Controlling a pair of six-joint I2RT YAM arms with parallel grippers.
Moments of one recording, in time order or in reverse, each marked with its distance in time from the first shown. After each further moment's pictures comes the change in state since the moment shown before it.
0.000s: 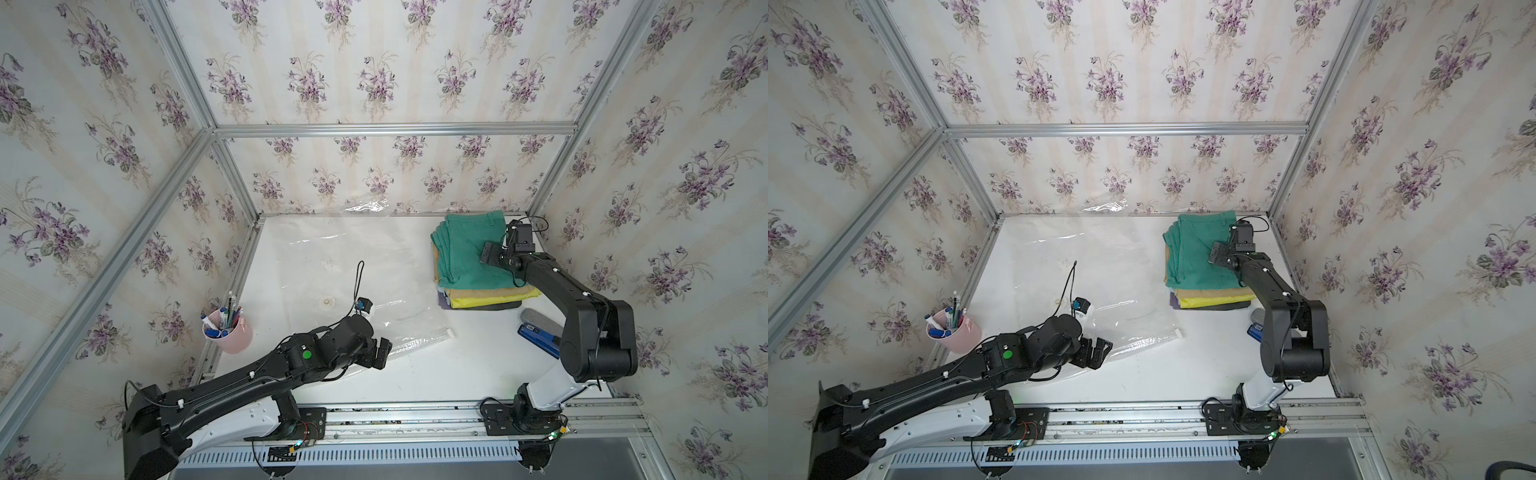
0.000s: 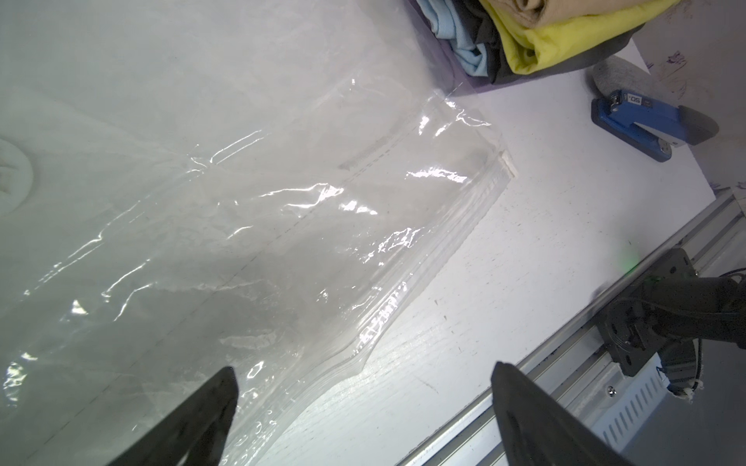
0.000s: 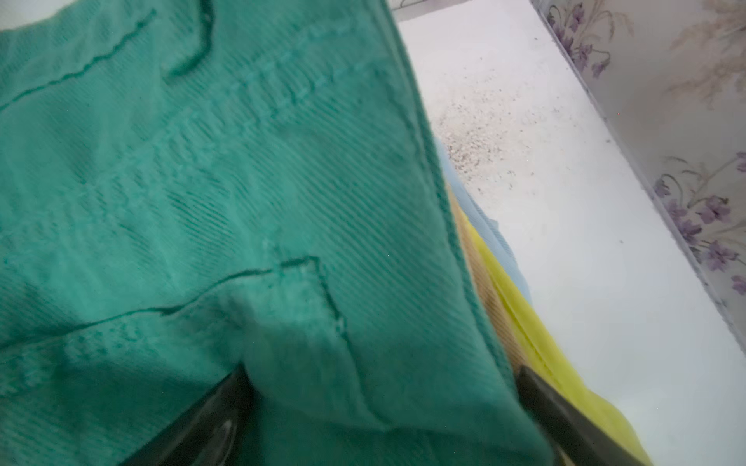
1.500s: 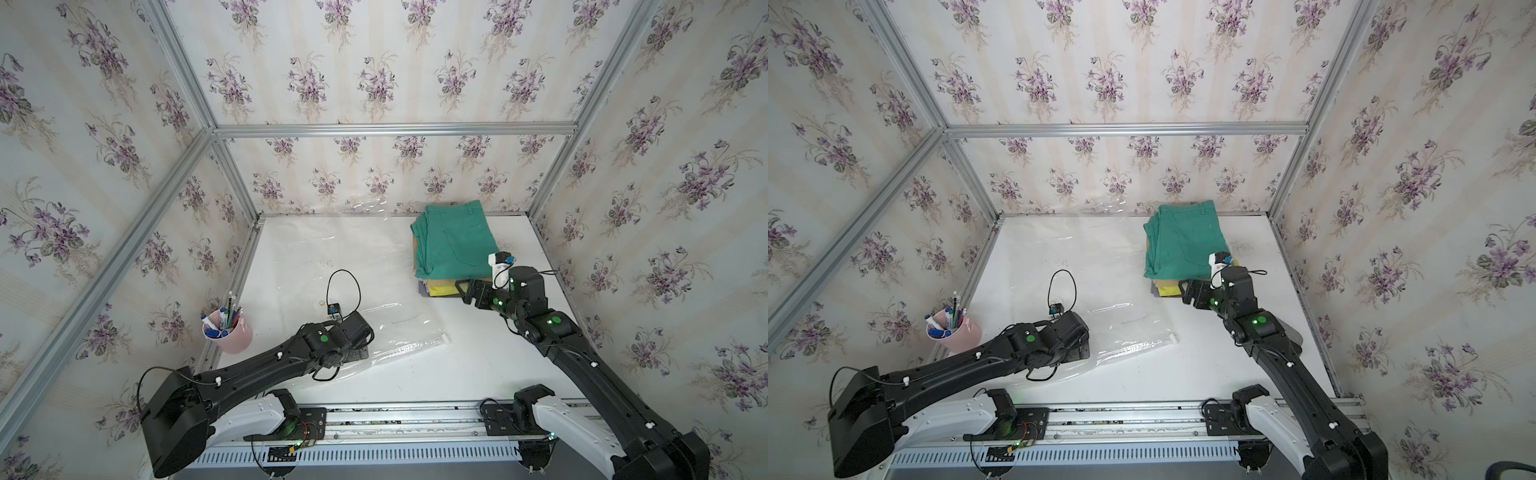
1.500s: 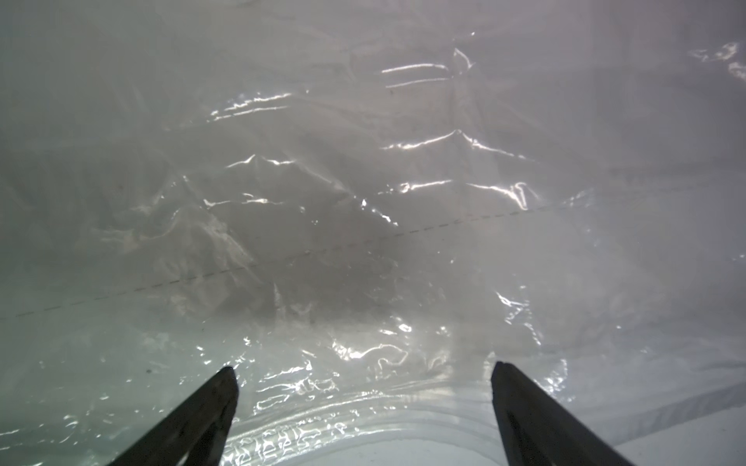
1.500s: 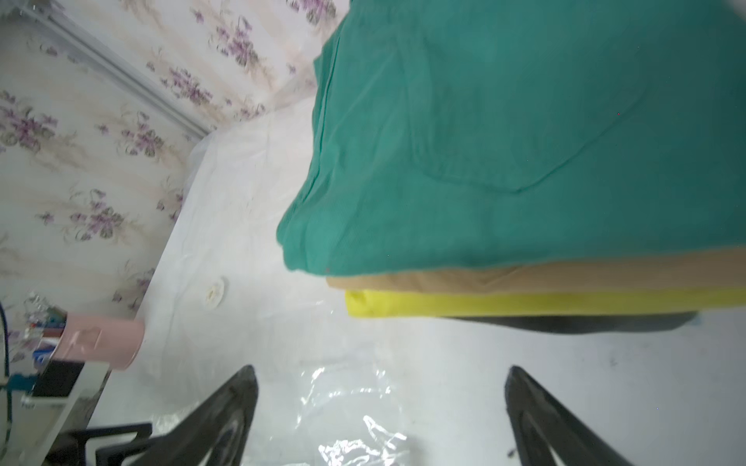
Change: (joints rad) left arm 0.148 0.174 -0.015 -0.222 -0.109 -0.366; right arm 0.305 -0.755 -0.456 -0.074 -0.312 0.213
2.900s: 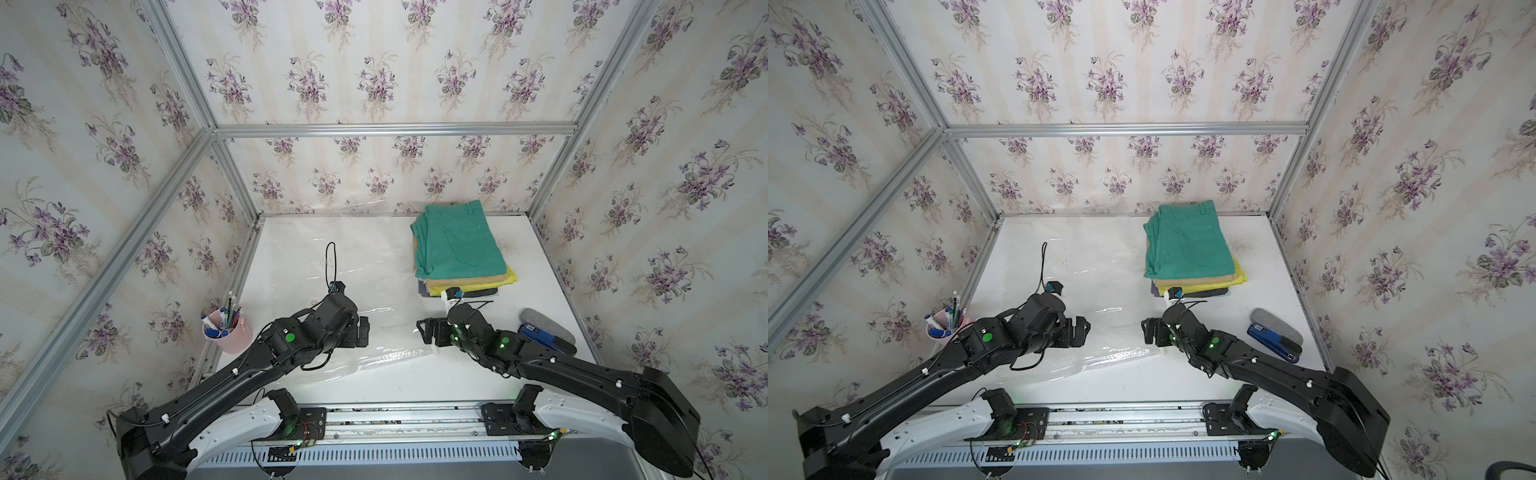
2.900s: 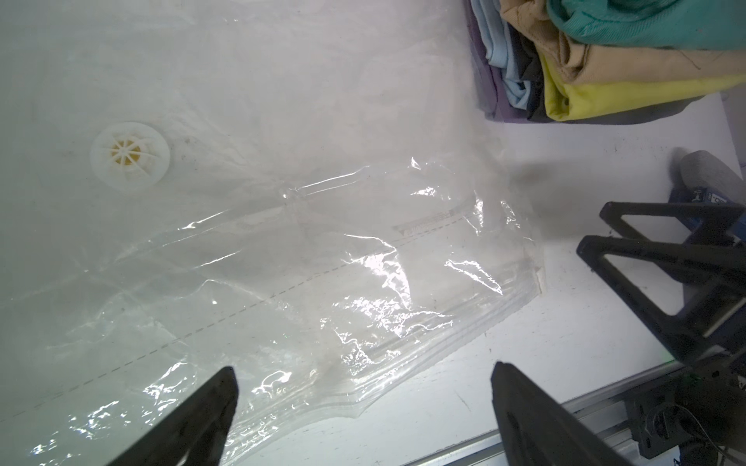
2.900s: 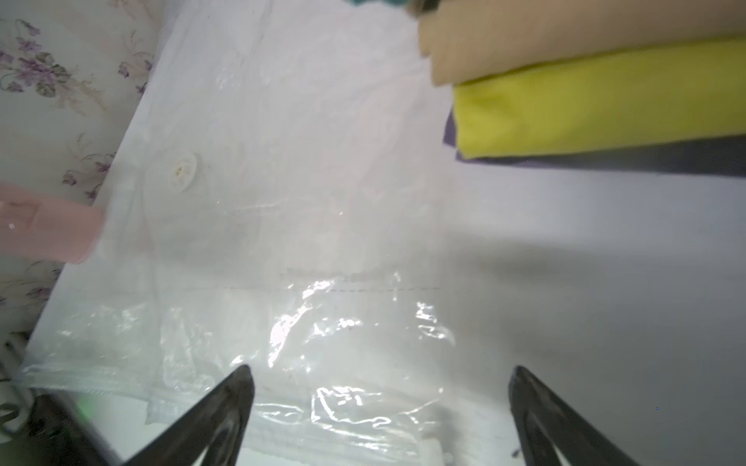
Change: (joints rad) left arm 0.054 -0.196 0.185 -0.060 0.080 0.314; right arm 0.520 0.133 -0.162 0.193 0.419 0.177
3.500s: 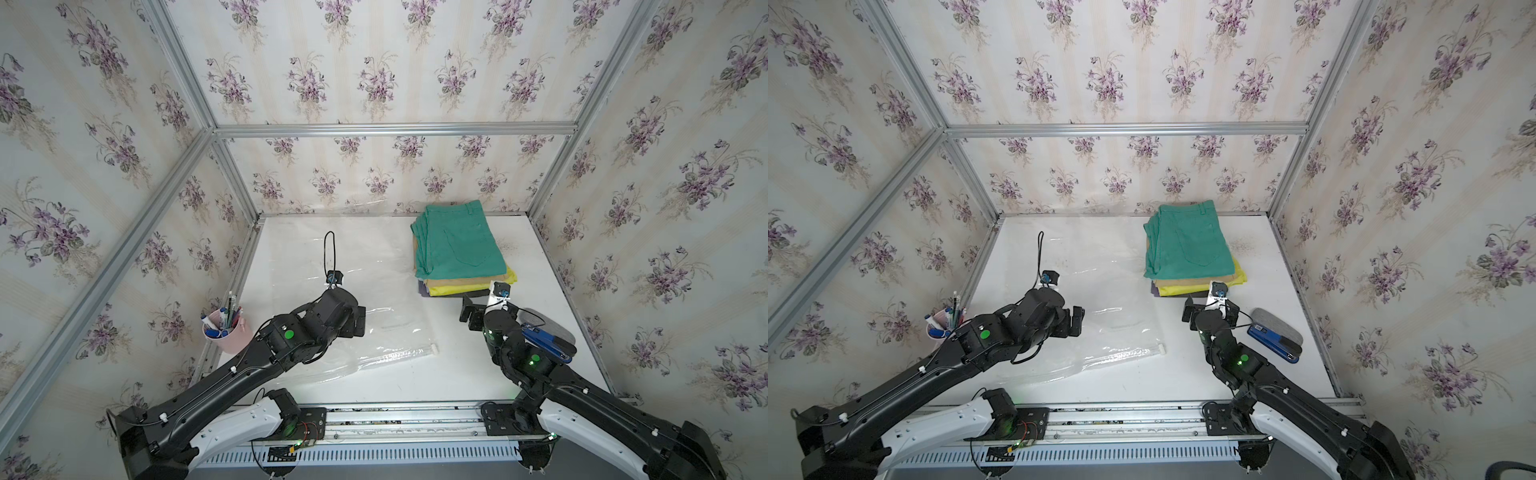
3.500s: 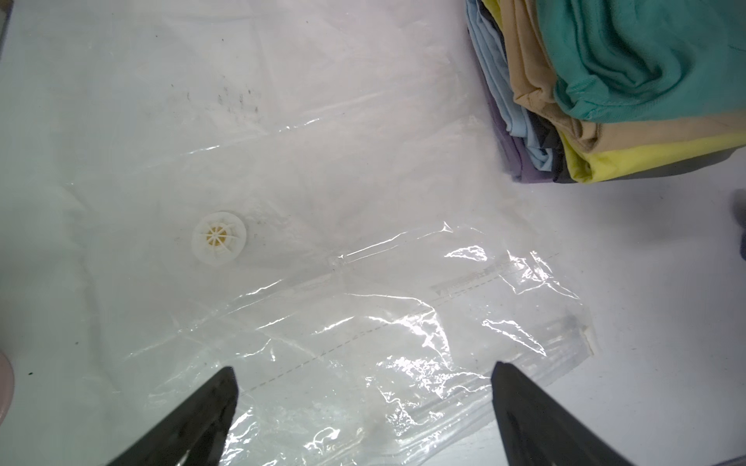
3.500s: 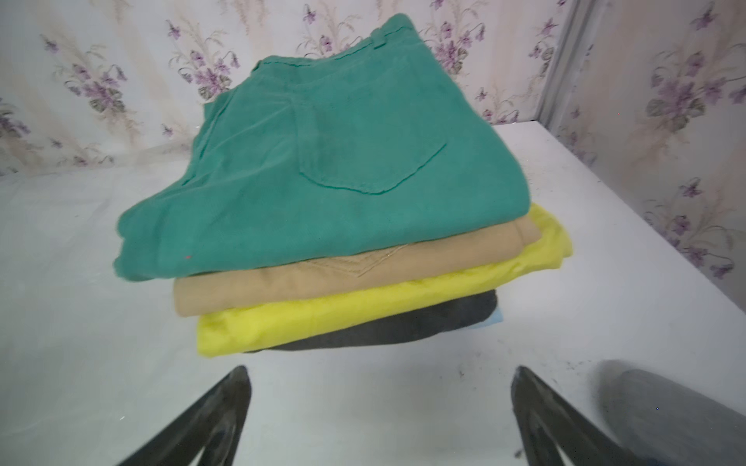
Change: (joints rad) left arm 0.002 0.023 0.047 0.034 -0.215 0.124; right arm -0.200 -0.290 -0.178 0.172 0.461 -0.294
